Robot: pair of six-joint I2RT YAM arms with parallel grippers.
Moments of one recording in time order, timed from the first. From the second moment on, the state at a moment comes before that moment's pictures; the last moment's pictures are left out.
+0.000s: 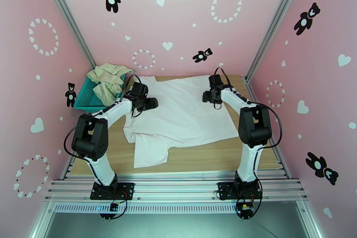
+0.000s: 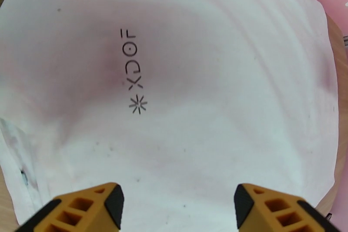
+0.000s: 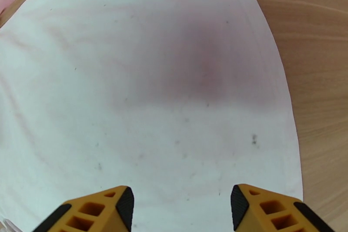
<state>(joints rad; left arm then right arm) -0.25 1.91 1.40 -0.47 0.16 -0.47 0.20 2.10 1.70 -0.67 0.10 0.25</state>
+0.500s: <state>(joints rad) -0.17 2.38 1.90 -0.47 0.18 -0.48 0.07 2.50 2.18 -0.85 0.04 0.28</state>
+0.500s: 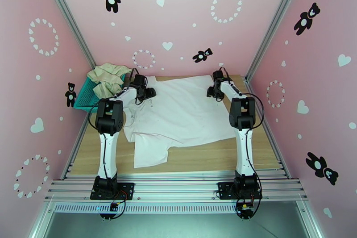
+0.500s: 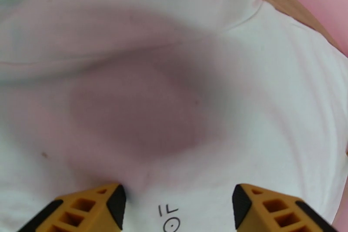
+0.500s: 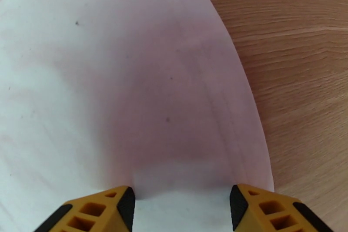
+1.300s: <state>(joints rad) -0.20 1.89 1.63 -0.55 0.16 -0.41 -0.01 2.19 1.78 -0.73 -0.10 0.43</state>
